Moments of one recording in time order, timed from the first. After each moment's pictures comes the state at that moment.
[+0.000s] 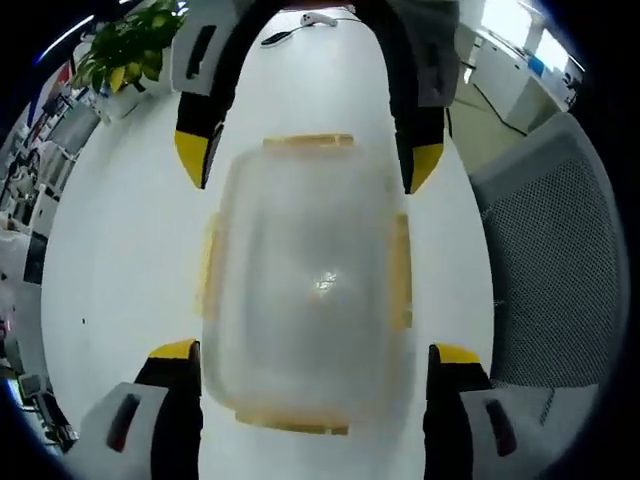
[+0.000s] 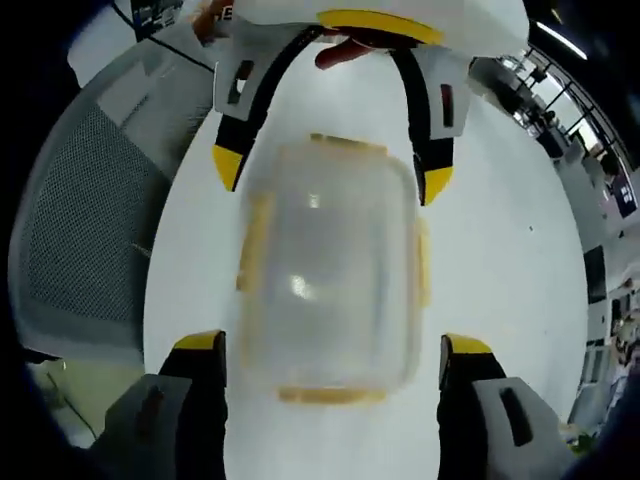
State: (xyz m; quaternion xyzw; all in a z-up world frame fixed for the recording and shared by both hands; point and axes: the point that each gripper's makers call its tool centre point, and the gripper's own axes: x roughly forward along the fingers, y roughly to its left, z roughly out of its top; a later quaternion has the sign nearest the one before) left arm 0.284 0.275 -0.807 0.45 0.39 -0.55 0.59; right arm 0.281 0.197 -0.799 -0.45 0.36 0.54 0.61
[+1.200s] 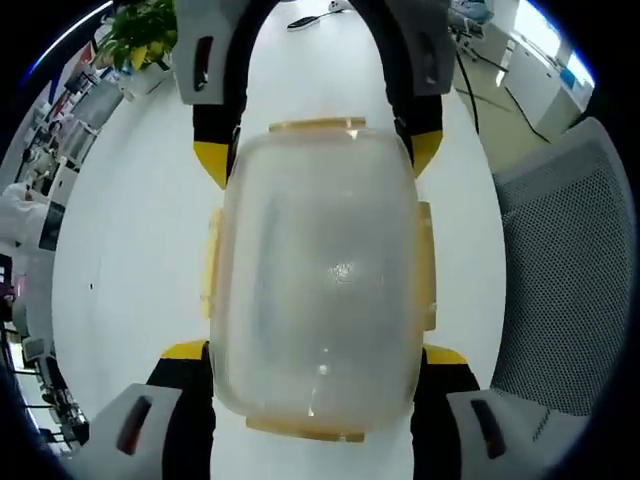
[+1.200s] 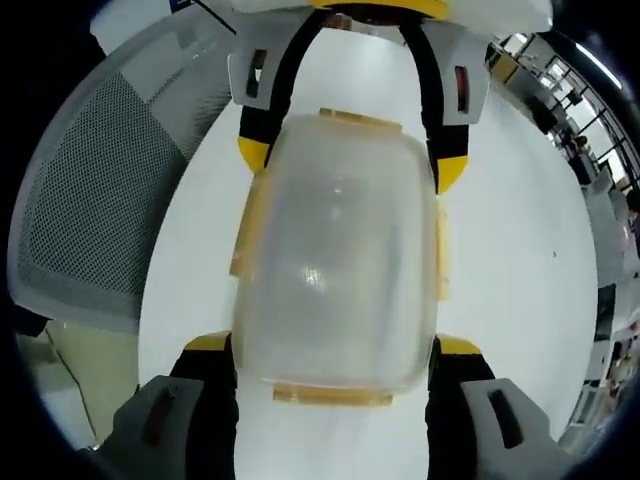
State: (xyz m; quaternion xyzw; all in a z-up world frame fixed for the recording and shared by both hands) left arm 0.278 0.293 -0.814 0.45 0.42 -0.47 0.63; right arm 0.275 0.205 -0.812 -0.50 0.35 0.59 0.53
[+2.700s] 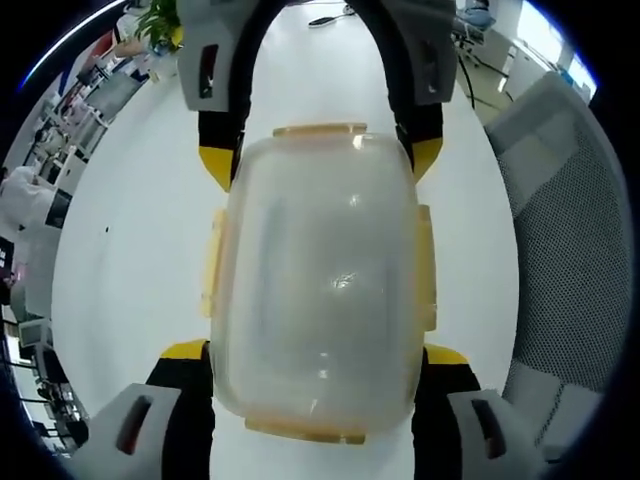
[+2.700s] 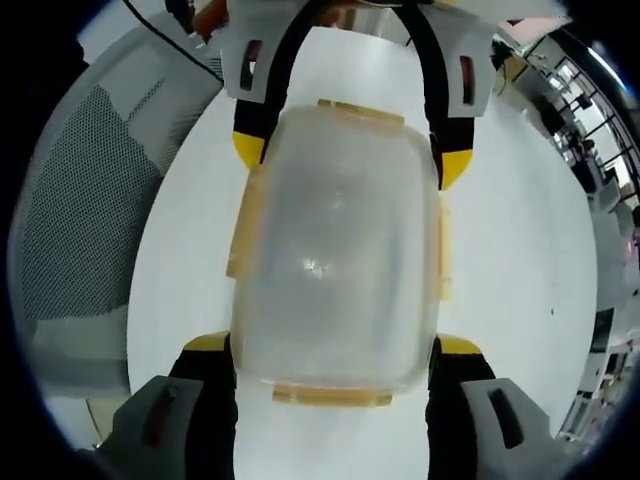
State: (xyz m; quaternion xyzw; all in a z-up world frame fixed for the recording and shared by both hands) left arm 0.310 0.396 -0.814 0.45 0.40 -0.49 0.63; right arm 0.305 0.309 -0.813 -0.50 0.37 0.58 0.53
